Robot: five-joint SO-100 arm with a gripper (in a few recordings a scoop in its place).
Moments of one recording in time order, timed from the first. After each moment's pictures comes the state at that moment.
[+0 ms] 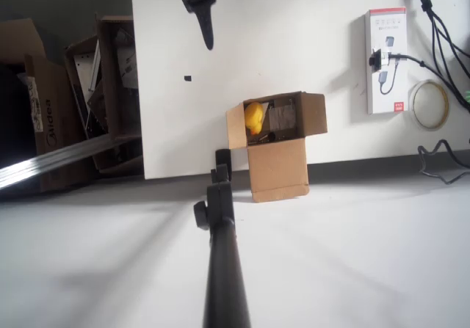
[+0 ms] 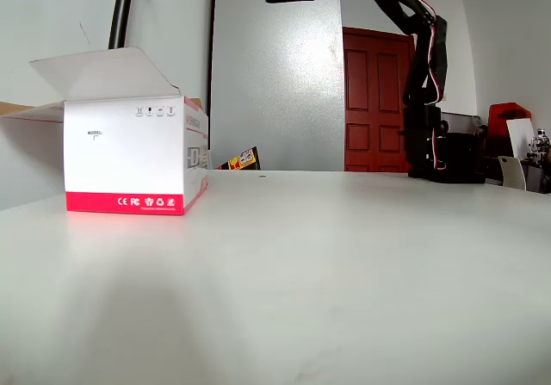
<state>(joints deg) -10.2 108.5 63.5 79.8 -2.1</state>
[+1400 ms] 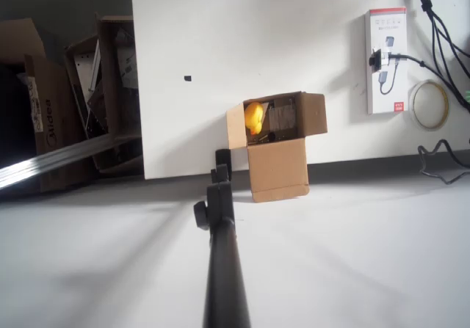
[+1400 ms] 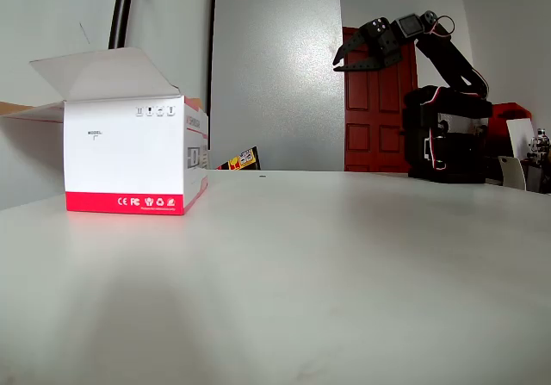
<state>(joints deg) -1.4 181.8 139.6 71.8 -9.1</state>
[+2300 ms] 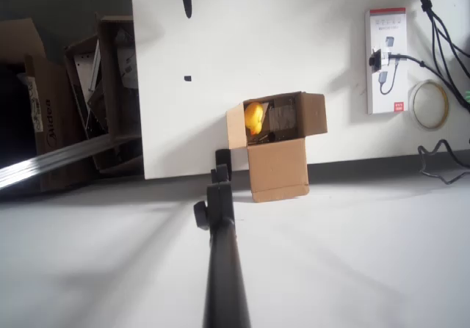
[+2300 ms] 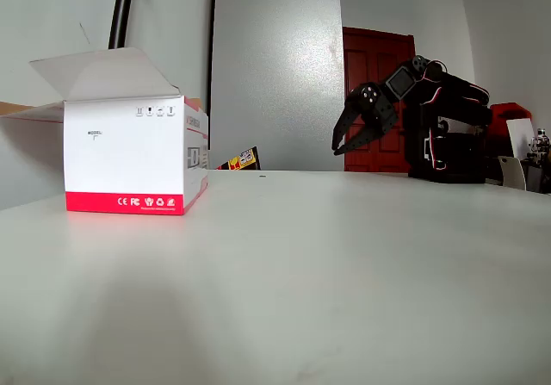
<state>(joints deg) -1.6 184.7 173.4 58.4 -9.3</state>
